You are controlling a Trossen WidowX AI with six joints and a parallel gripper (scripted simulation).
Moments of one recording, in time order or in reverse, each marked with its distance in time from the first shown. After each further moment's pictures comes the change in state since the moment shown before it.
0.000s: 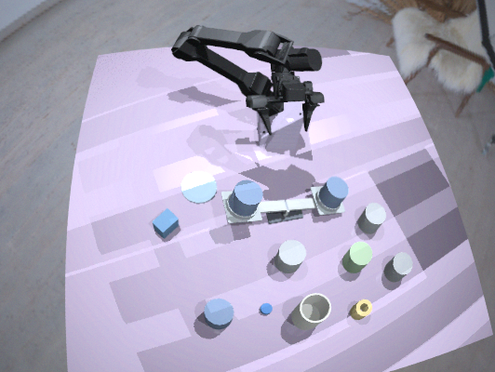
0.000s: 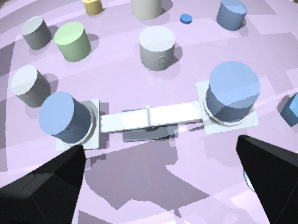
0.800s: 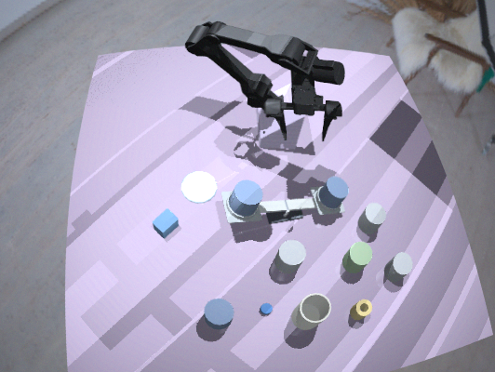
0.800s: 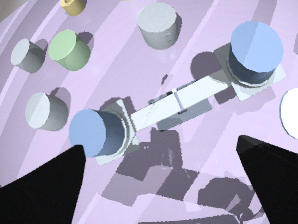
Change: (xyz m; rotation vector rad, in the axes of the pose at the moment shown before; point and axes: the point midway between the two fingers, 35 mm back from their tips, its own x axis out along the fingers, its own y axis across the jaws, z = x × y) arm 0.019 0.035 0.021 0.361 0.149 -0.041
